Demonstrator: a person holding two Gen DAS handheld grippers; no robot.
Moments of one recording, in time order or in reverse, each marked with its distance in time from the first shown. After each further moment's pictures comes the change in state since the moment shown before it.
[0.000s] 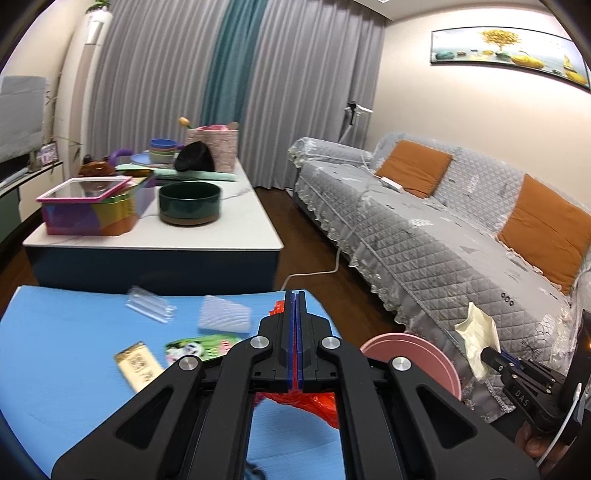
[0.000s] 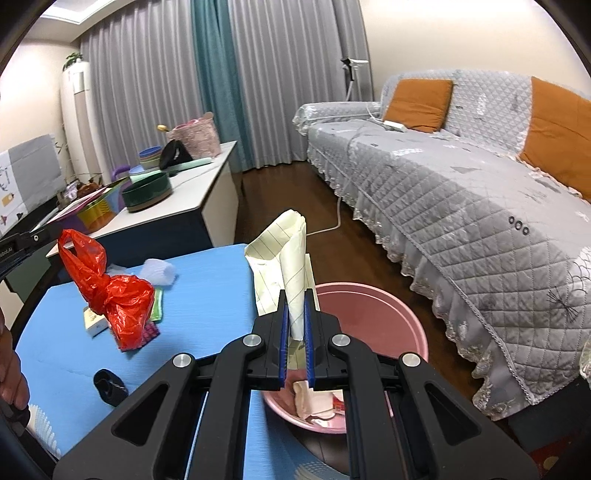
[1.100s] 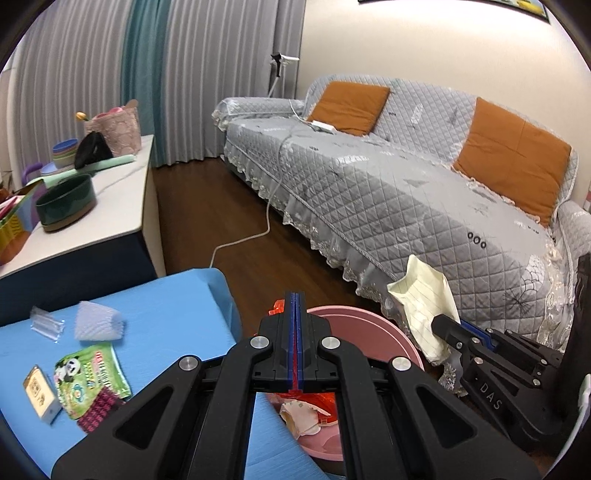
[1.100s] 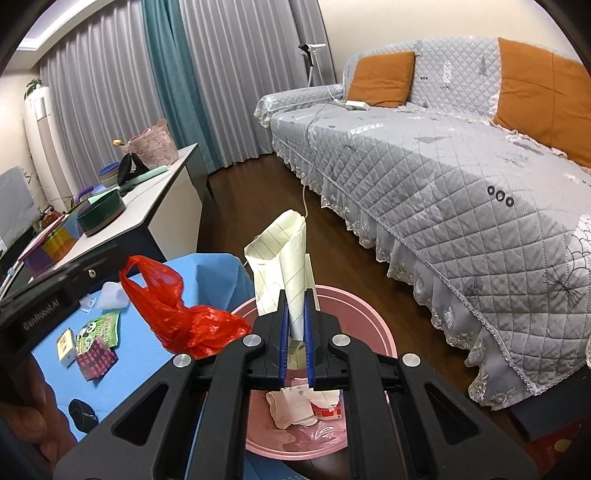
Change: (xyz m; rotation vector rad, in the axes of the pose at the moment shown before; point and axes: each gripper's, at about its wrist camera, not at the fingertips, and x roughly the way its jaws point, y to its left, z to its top) left arm 0.100 -0.141 -0.024 0.195 0.176 -0.155; right arm 0.044 -0.065 0.010 0.132 0.042 -0.060
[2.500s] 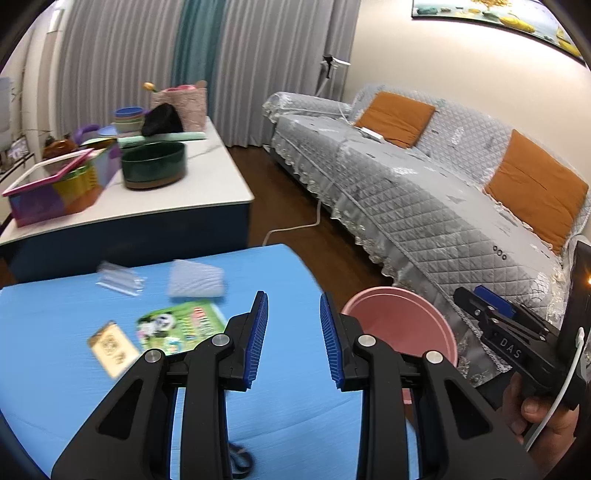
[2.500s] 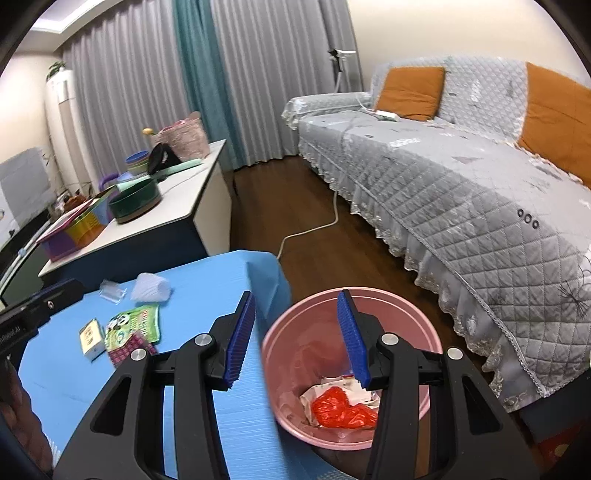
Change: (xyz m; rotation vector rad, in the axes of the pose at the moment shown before) left arm -0.090 0.121 -0.030 -0.142 0.006 0.091; right arm -0.020 0.079 -0.005 -0.088 -0.017 0.051
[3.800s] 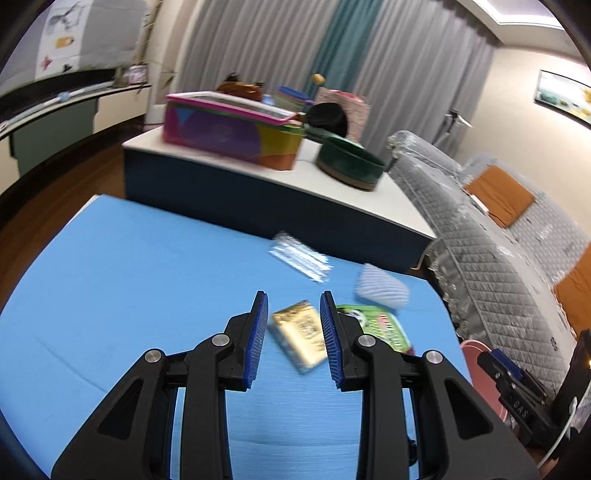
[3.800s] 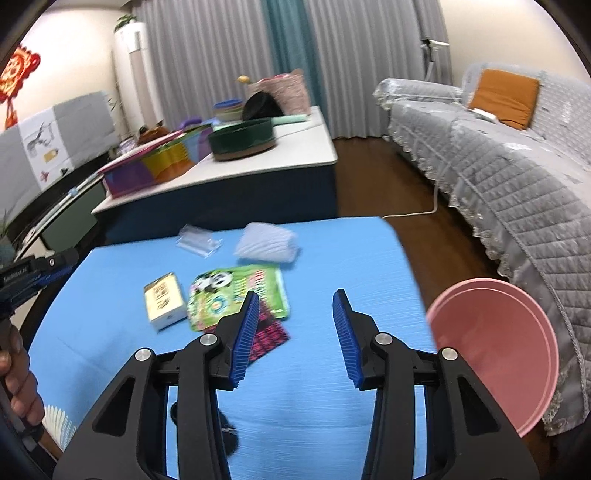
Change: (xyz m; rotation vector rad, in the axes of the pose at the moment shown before) left arm -0.052 0.208 -0.049 -0.399 -0.075 0.248; right arm 0.053 0.159 -0.039 -0.180 0.099 0.232
